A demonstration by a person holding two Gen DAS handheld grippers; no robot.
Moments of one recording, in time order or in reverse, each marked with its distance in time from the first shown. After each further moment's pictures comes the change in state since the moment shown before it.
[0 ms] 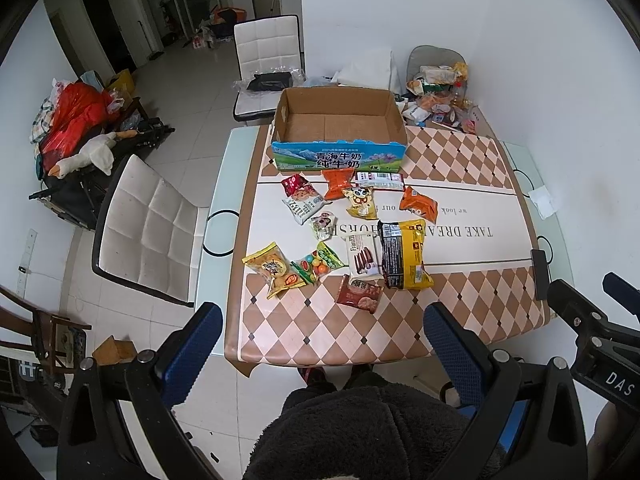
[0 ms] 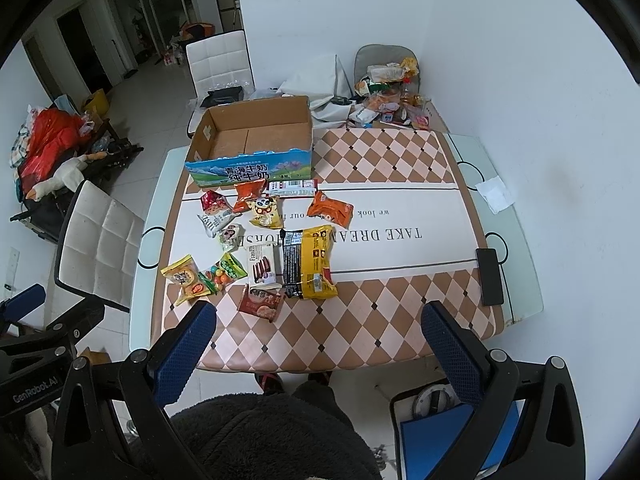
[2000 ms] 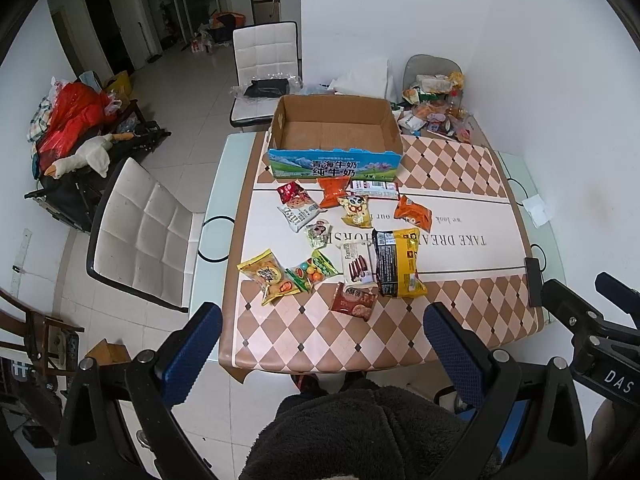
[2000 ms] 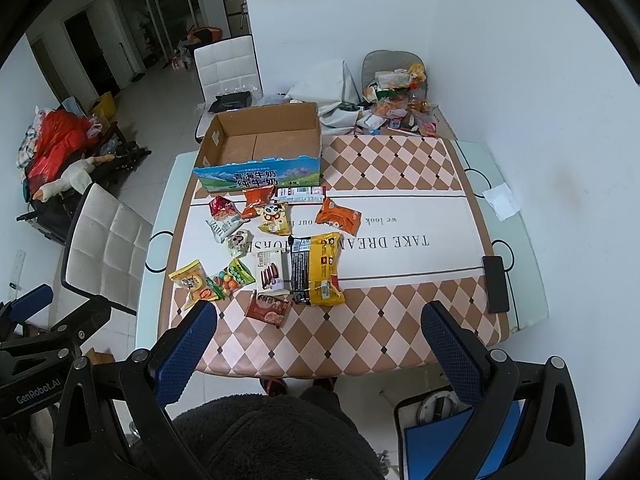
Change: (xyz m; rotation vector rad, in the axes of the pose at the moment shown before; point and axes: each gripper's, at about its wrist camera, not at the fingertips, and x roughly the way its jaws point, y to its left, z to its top) left arm -0.008 -0.011 0.023 -0.005 -0.008 -0.021; right arm -0.006 0.019 0.013 -0.006 -0.006 0.017
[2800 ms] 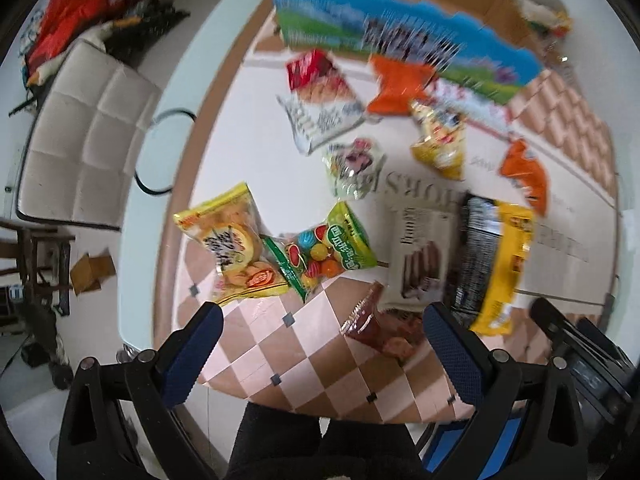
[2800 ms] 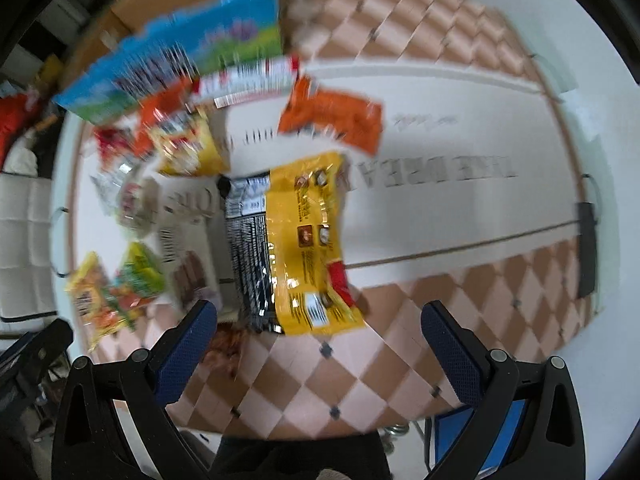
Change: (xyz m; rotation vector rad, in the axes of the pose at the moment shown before) left arm 0.320 0.019 0.032 -0.206 0.397 0.109; right arm 0.402 -0.030 0.017 0.090 0.422 -0.008
